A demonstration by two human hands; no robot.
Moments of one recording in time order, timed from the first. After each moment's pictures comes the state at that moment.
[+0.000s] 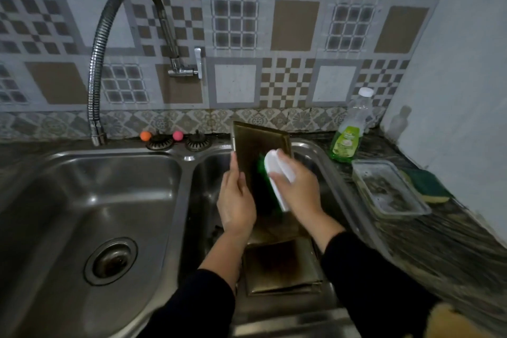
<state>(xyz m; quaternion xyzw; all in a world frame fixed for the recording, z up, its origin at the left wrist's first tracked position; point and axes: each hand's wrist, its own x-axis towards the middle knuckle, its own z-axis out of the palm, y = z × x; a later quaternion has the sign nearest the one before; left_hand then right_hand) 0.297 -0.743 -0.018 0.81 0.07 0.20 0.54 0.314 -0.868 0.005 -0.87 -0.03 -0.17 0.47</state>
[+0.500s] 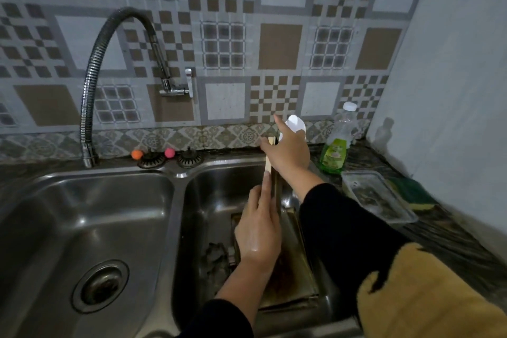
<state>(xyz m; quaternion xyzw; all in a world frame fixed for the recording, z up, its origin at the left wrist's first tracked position) 0.268 -0.782 -0.014 0.91 -0.06 0.22 0.34 0.365 -0.857 0.087 -0.91 0.05 -0.18 0.38</state>
